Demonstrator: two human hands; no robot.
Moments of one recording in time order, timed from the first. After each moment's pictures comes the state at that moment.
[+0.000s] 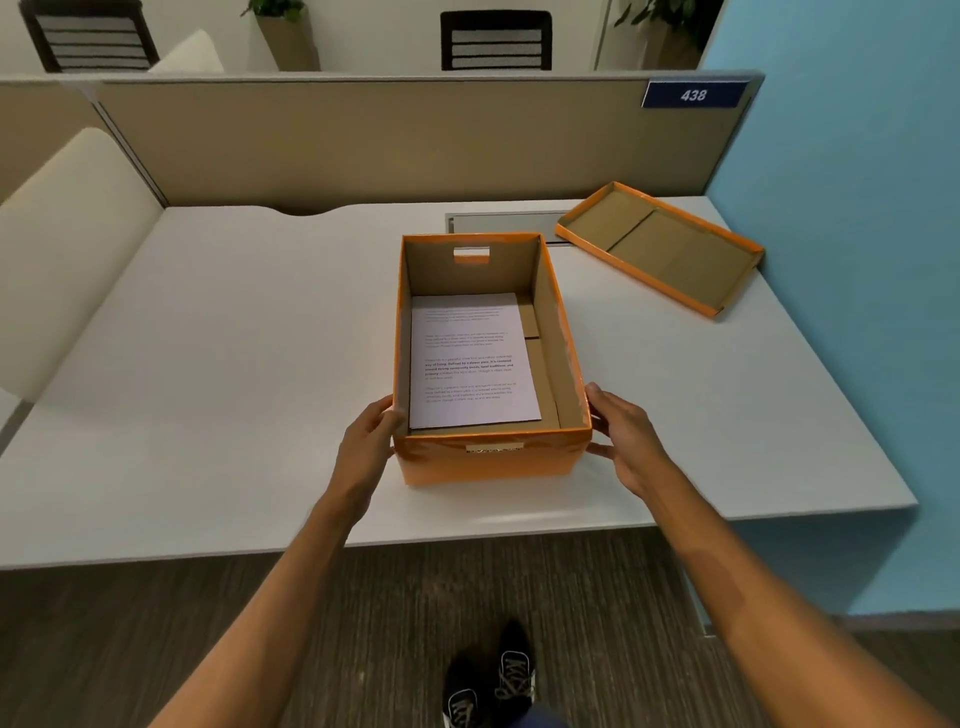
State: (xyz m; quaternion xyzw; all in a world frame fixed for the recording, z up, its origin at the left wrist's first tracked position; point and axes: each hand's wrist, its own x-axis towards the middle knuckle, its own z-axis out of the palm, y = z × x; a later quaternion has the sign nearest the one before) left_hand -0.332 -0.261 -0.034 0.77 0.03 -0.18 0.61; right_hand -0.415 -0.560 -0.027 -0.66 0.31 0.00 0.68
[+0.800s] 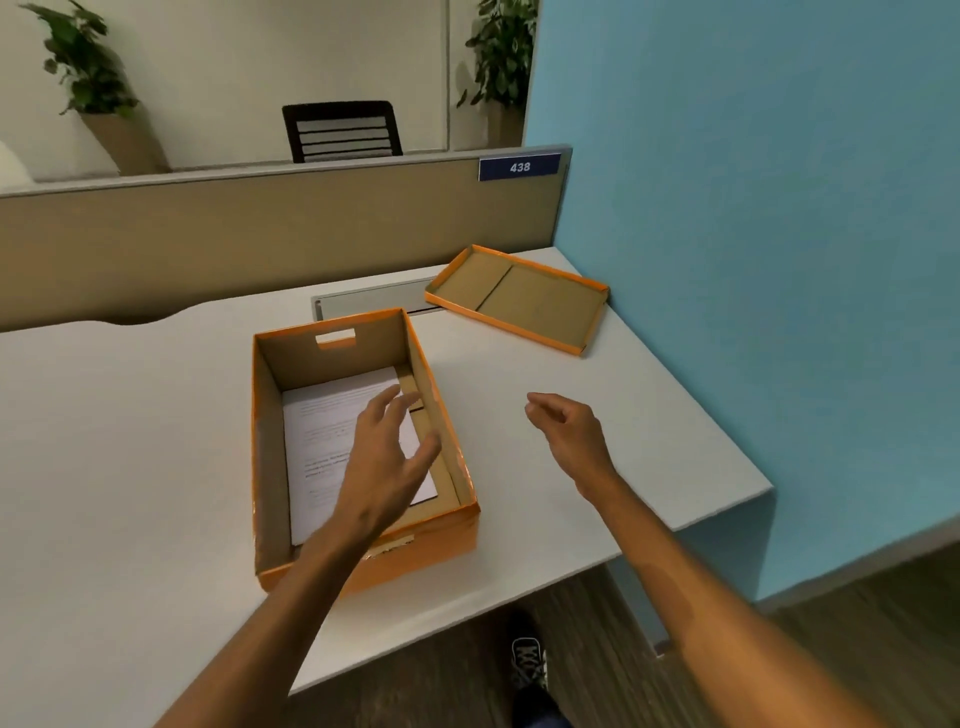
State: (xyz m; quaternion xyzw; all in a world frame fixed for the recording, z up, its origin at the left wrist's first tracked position) left_hand -0.327 -0.421 0.048 0.86 -0.28 -0.05 0.41; right_hand -0.415 -0.644 0.009 -0.75 0.30 -0.17 0.56
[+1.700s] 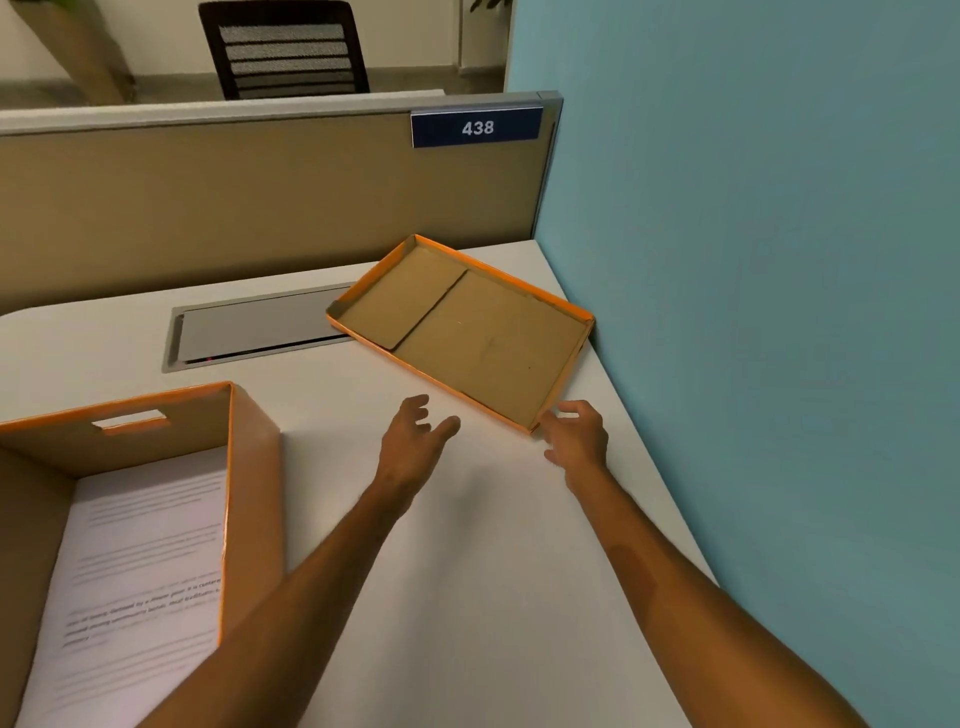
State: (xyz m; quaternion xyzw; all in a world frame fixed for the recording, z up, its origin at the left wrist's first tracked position) left_hand -0.177 -0.754 -0.052 0.80 -0.03 -0.27 0.53; right_hand -0.257 -0.946 -0.082 -0.64 0.53 -0.11 0.54
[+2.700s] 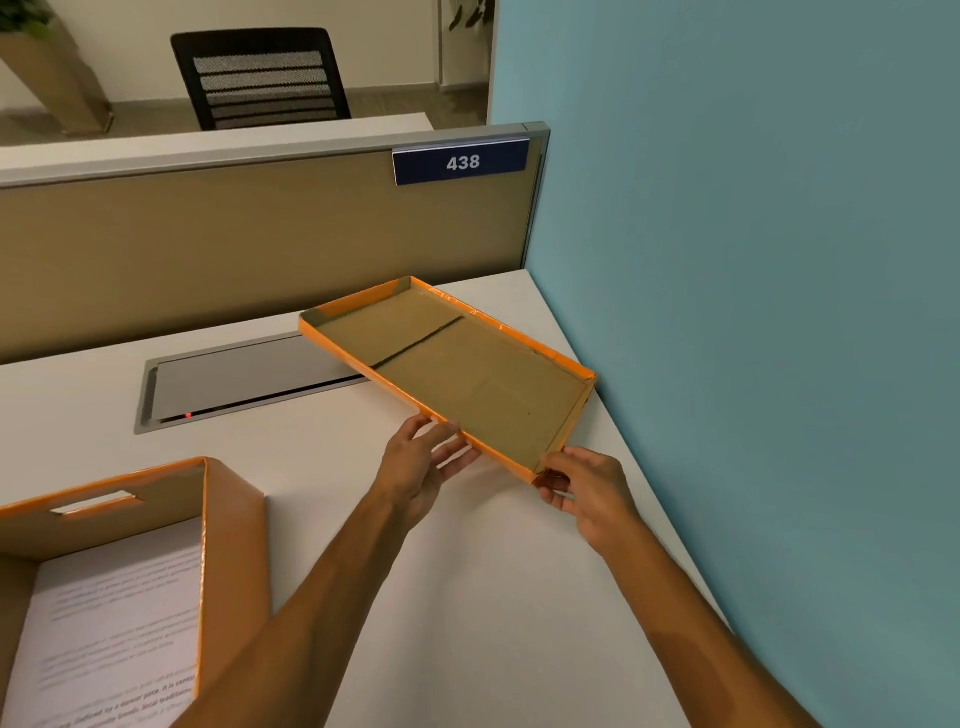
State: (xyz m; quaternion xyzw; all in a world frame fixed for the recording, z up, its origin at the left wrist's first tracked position) left_hand -0.119 -0.798 -0.057 0.49 0.13 -0.40 0.76; right_hand -0.261 -0.952 -0.040 -0.49 0.47 -0.08 0.73
